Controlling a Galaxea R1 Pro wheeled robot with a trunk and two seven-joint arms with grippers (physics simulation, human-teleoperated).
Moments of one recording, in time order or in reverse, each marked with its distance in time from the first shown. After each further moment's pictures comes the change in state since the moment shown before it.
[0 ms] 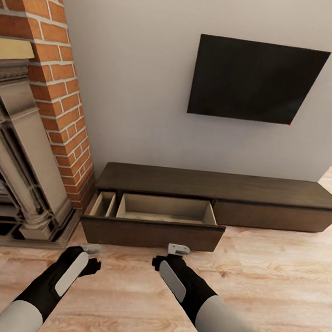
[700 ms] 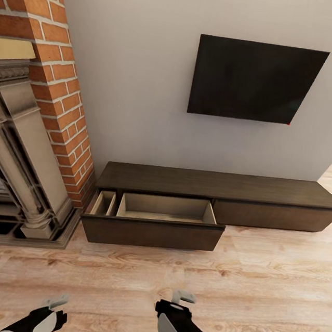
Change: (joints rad) left arm 0.005 0.062 -0.012 0.714 -0.035 -0.590 -0.249; right arm 0.213 0.000 0.005 0.133 0.002 -0.267 -0.002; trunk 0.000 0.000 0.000
